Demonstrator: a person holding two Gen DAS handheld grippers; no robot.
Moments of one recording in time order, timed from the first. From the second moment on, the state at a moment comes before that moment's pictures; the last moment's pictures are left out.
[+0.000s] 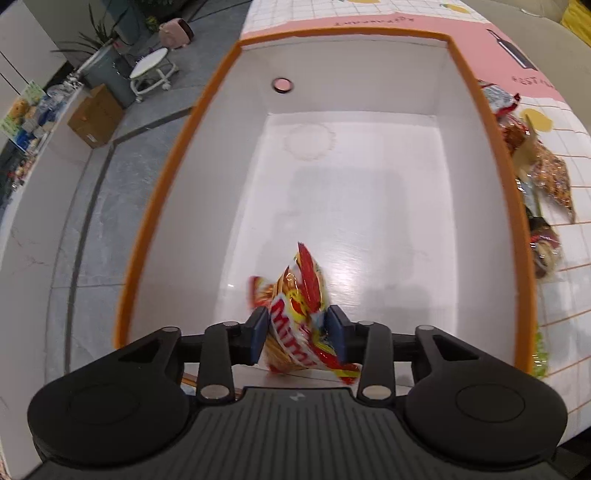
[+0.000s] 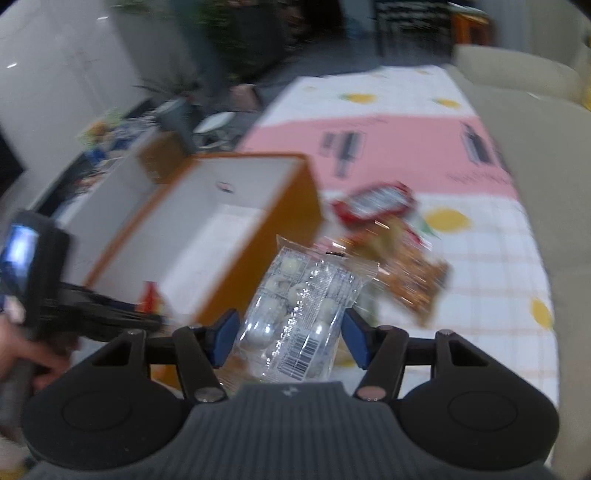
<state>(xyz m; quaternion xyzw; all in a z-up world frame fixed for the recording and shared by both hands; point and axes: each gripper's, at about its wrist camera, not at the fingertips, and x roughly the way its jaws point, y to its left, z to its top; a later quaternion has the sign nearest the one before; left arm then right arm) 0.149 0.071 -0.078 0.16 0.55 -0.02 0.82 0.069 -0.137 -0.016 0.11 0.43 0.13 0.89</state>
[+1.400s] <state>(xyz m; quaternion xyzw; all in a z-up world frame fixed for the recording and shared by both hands) 0.153 0.182 -0.034 -0.01 0.52 0.00 0.86 0.182 0.075 -0.083 0.01 0.55 0.26 0.79</state>
